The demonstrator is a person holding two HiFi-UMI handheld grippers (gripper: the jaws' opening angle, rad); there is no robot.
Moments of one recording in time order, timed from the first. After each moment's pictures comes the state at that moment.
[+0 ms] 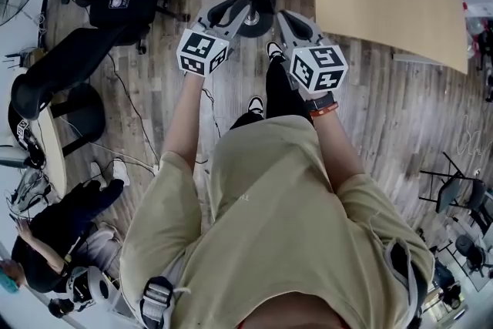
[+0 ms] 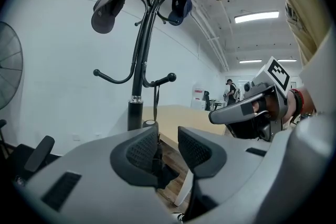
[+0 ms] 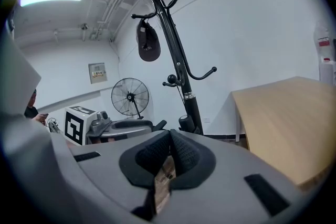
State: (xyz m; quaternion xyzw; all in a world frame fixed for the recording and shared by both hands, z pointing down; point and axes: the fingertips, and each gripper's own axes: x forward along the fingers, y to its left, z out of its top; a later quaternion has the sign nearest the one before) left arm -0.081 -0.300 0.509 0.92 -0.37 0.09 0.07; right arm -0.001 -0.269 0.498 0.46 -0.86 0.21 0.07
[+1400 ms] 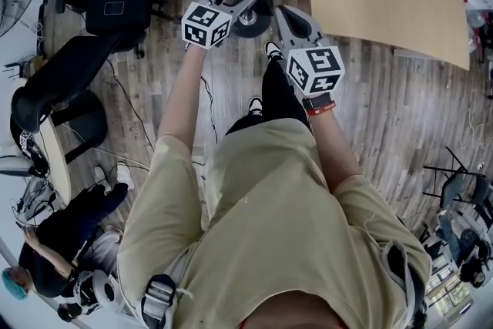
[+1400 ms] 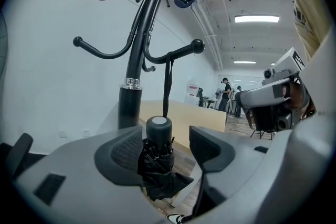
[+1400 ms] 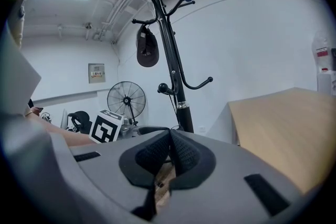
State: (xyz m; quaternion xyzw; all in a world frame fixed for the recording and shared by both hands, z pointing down) left arm -0.038 -0.378 0.552 0.94 -0.32 0.11 0.09; right arm 0.019 -0.296 0.494 0.49 -0.86 0.16 0.06
